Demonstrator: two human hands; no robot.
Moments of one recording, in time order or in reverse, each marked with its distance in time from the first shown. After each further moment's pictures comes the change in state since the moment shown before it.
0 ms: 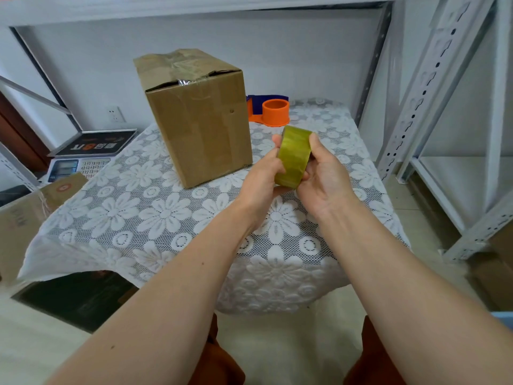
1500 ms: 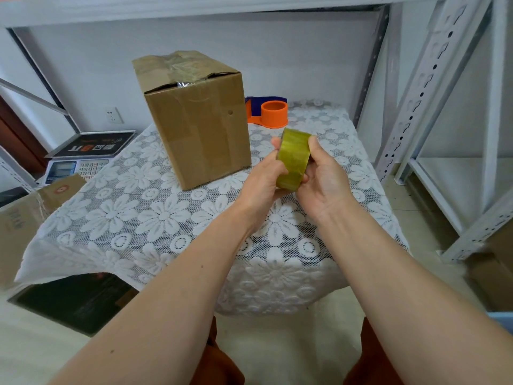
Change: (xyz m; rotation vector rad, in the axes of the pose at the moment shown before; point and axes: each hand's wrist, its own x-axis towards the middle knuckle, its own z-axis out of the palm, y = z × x) left_hand 0.002 -0.002 0.000 -0.025 -0.033 0.009; right_hand -0.005 -0.002 0.002 -0.016 0.021 0.015
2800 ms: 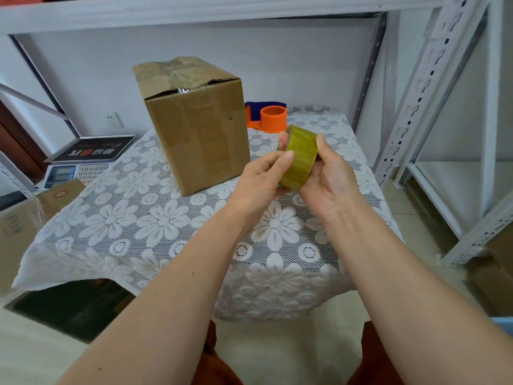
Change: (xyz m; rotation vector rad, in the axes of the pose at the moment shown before) left_hand -0.001 0.010 -0.004 0.089 0.070 0.019; right_hand 0.008 -0.011 -0.003 0.159 -0.077 0.041
